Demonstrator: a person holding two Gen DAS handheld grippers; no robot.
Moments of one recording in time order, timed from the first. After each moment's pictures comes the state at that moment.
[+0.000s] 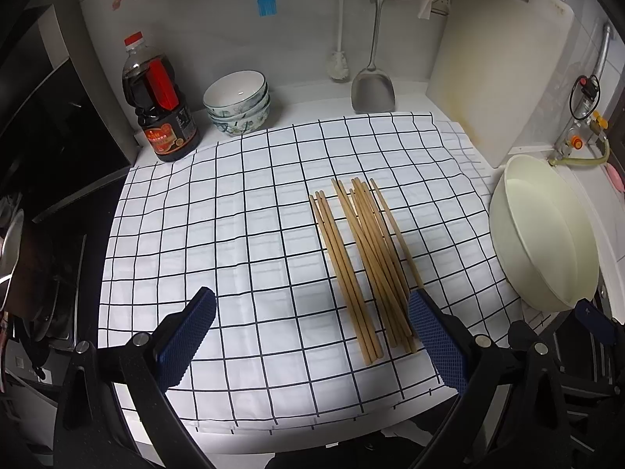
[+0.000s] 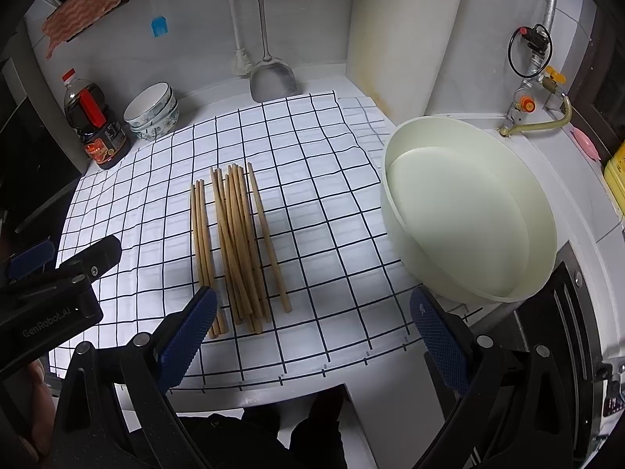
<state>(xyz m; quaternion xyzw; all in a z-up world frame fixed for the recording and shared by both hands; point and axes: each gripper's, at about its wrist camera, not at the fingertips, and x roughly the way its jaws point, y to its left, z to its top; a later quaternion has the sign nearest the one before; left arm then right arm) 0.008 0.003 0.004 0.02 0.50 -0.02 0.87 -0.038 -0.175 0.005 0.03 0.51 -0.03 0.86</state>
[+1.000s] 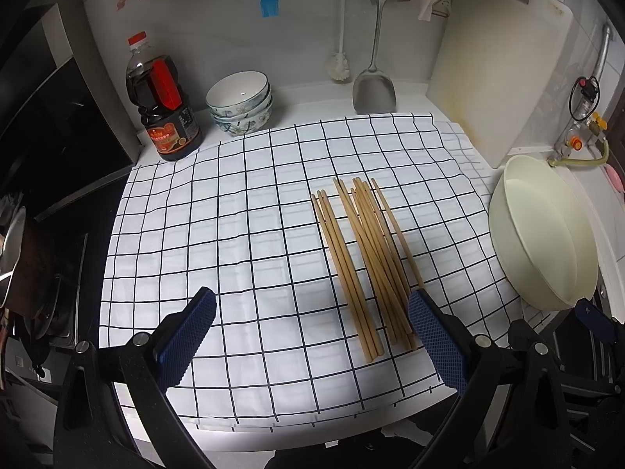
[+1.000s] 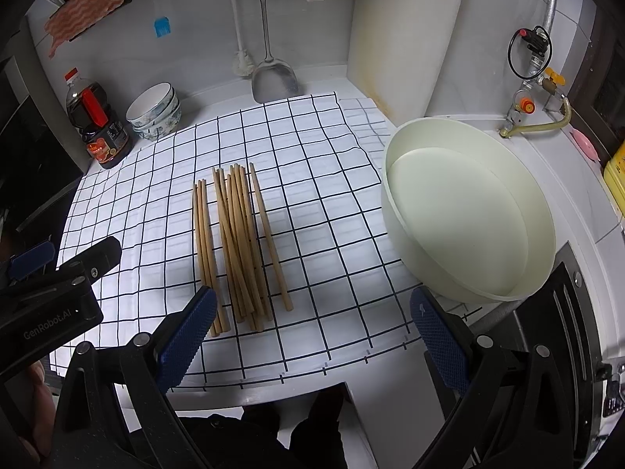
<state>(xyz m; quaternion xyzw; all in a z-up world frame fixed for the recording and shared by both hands) 0.006 0.003 0.005 0.02 0.49 -0.02 0.87 -0.039 -0.174 0.007 0.03 0.51 -0.03 0.86</state>
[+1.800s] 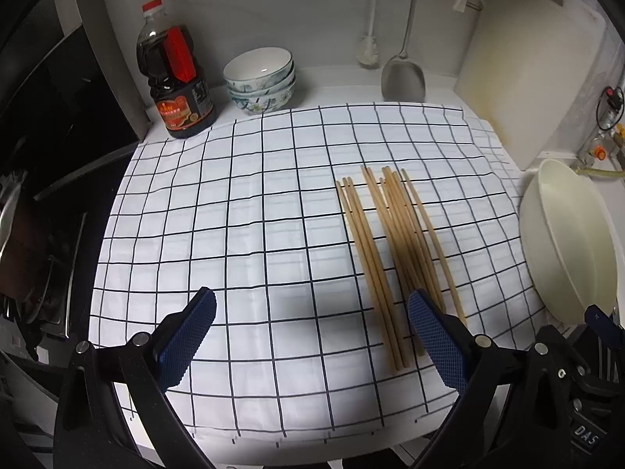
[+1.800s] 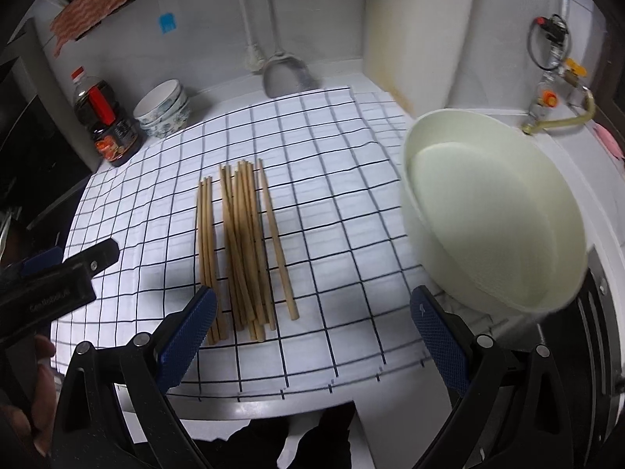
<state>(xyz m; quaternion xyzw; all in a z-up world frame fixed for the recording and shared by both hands) 0.020 0.026 -0.036 0.00 0.51 0.01 0.86 -0.025 -0.182 -0.024 0.04 0.50 0.02 0.87</state>
